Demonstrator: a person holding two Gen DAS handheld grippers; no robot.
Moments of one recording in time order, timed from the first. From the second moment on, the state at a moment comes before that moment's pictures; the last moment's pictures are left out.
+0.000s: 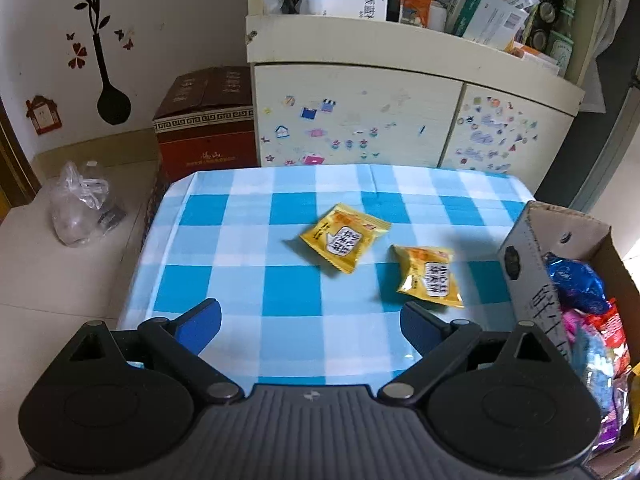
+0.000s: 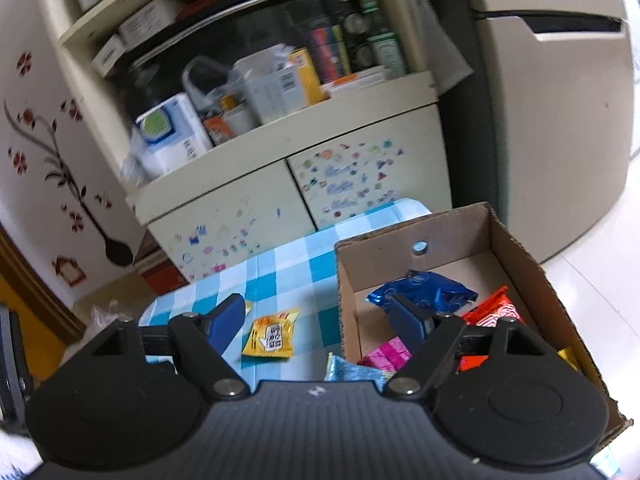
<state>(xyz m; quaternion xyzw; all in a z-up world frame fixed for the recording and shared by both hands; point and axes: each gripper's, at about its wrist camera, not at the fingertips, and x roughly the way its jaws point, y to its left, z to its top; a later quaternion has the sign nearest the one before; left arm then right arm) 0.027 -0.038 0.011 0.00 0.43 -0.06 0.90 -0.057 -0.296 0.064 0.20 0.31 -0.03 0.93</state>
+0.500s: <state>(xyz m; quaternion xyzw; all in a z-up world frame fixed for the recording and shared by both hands) 0.063 -0.031 -0.016 0.07 0.44 -0.06 0.89 -0.033 -0.229 0.038 0.13 0.34 0.03 0.93</state>
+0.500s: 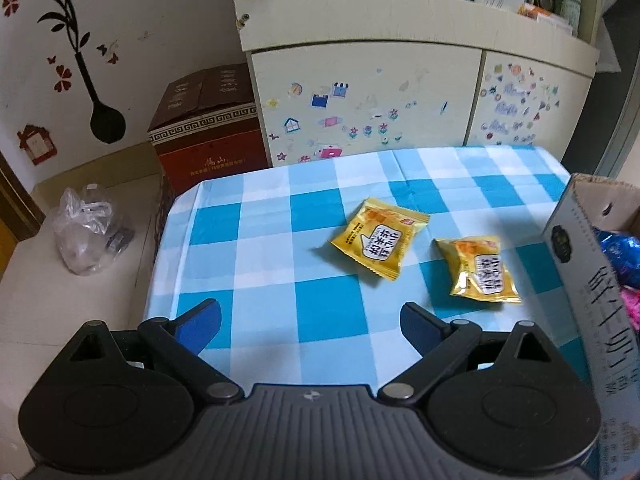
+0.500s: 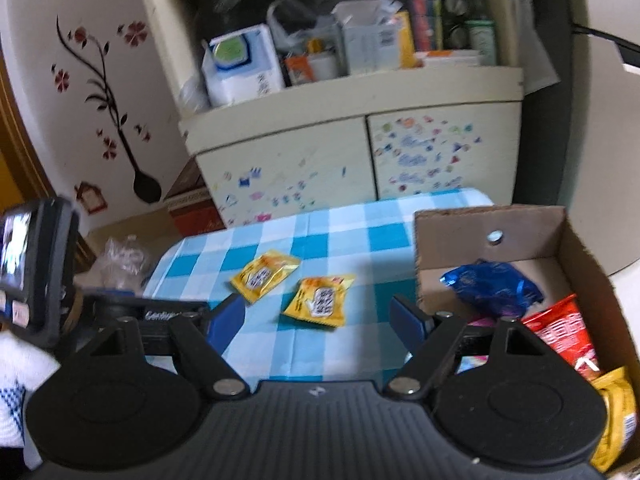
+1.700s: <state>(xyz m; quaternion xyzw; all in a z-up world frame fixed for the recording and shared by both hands) 0.172 -0.066 -0.087 0.06 0.47 -0.13 0.87 0.061 -0.183 -0.052 0.11 0.38 -0.05 0.92</state>
